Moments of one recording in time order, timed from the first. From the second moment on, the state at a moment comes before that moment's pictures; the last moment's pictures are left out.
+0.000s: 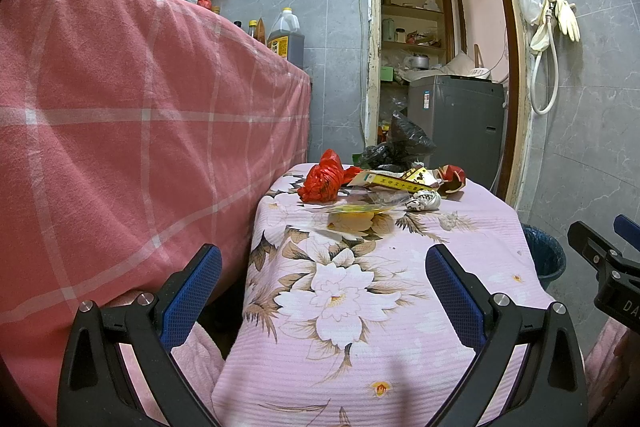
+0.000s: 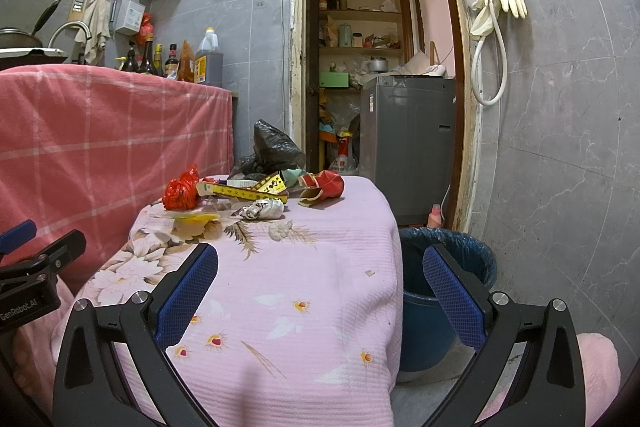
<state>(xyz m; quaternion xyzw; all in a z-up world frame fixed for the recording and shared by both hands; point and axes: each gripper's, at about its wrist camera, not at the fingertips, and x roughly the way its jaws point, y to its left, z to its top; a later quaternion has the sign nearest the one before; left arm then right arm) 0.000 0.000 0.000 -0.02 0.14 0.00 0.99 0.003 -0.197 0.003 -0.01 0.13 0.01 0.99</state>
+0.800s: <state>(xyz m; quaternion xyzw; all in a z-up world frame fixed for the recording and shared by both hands) 0.000 0.000 0.000 -0.02 0.14 0.00 0.99 0.005 -0.196 0.001 -0.01 0.13 0.01 0.99</state>
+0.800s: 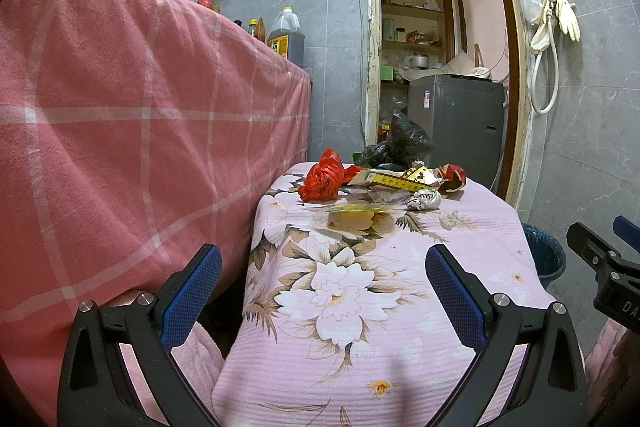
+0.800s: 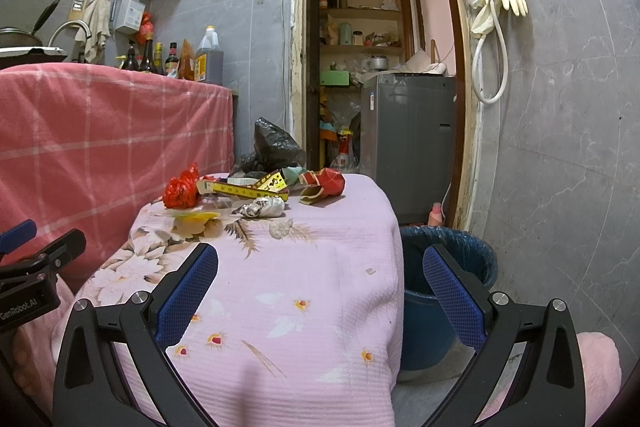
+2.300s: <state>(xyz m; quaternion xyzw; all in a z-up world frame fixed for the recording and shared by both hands) 0.087 0.020 0.036 -0.03 0.19 0.06 0.98 0.099 -0.198 0.040 -0.04 0.12 0.06 0.99</state>
